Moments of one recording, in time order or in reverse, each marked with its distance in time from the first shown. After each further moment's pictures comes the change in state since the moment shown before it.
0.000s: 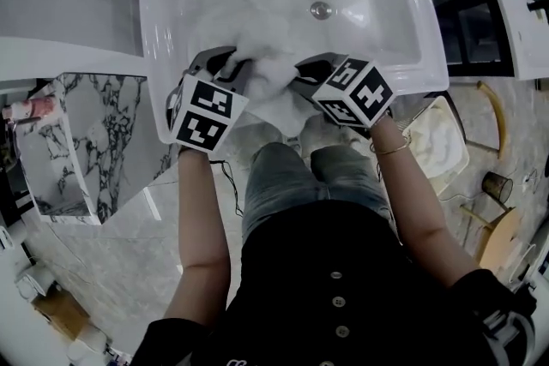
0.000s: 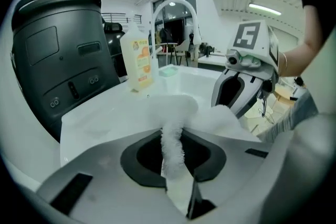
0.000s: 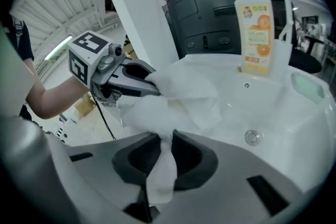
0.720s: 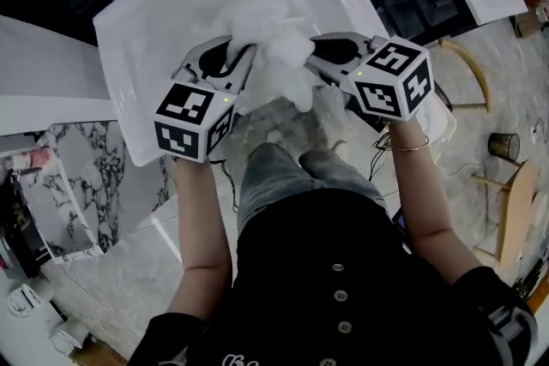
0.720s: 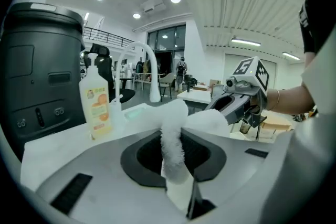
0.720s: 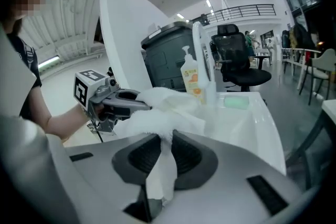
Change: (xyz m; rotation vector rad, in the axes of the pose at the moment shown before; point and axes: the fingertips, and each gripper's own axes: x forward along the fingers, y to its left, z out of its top) left arm -0.013 -0.109 0.151 -0.025 -0.347 -0.171; right arm -0.188 -0.031 -0.022 0.137 -0.364 -0.231
